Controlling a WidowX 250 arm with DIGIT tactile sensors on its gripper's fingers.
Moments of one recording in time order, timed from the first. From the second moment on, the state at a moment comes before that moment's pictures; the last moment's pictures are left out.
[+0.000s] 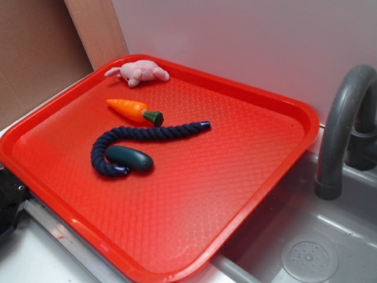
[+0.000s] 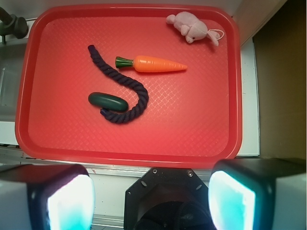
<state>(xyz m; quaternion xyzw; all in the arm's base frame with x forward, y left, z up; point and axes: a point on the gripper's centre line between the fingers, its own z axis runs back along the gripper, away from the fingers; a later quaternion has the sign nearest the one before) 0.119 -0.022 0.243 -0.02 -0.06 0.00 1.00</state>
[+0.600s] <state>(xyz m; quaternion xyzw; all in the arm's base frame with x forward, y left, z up) 0.134 -0.028 0.232 0.03 -0.05 -0.11 0.99</state>
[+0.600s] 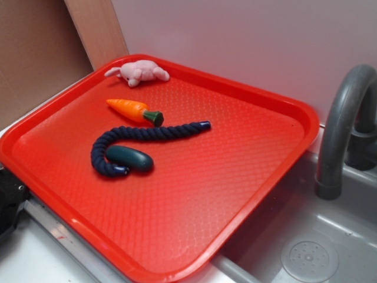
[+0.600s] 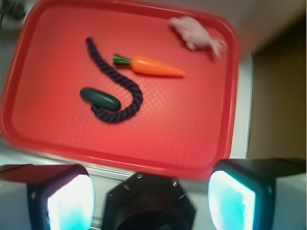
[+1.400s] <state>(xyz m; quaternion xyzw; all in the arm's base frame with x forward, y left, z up) 0.192 -0.081 0.151 -0.02 -0.07 -0.52 0.85</state>
